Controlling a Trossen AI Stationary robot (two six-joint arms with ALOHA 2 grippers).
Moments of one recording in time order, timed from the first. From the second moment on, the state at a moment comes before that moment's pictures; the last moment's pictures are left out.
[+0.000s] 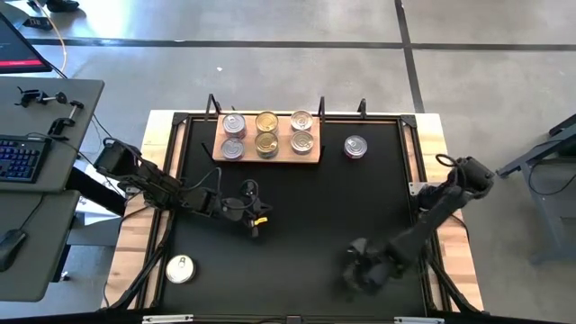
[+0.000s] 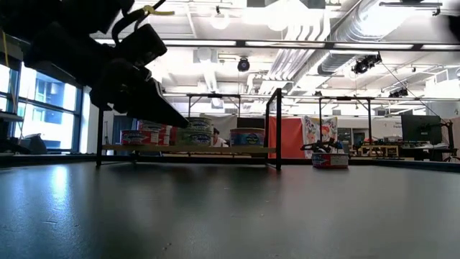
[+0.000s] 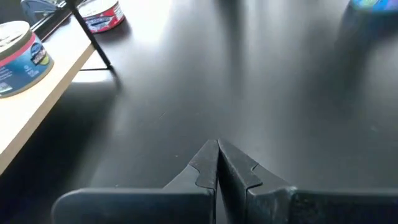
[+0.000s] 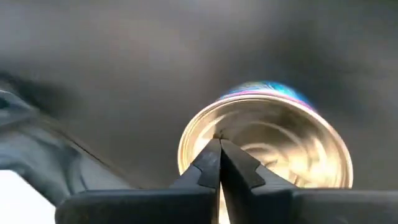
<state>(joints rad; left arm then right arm) -0.29 1.54 0.50 0.47 -0.46 -0.08 0.79 1.65 1.00 -0.55 0.09 1.83</state>
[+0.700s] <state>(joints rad) -0.33 1.54 0.50 0.52 -0.30 -0.07 0.63 1.82 1.05 -0.23 0.11 1.00</state>
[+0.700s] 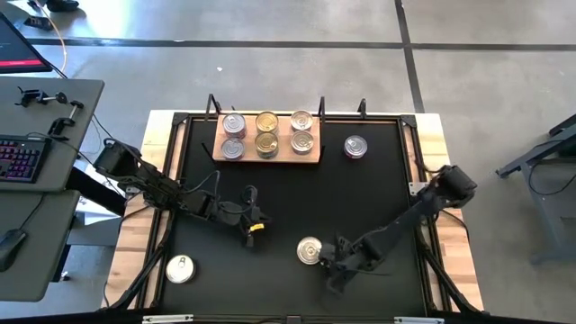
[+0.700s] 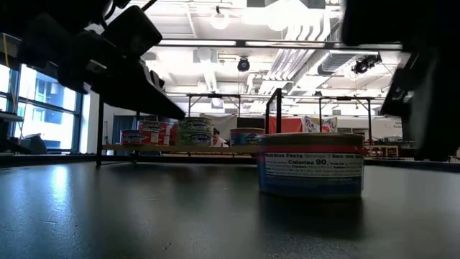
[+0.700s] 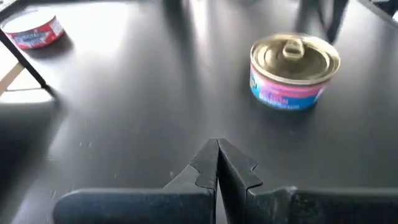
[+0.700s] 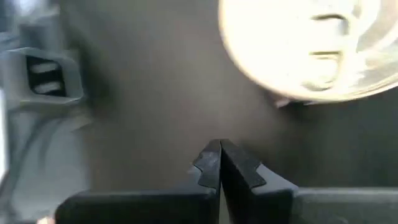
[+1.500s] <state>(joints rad) -0.33 1.54 0.50 0.56 -0.31 -0.07 0.58 1.82 1.05 -0.30 0.04 0.99</state>
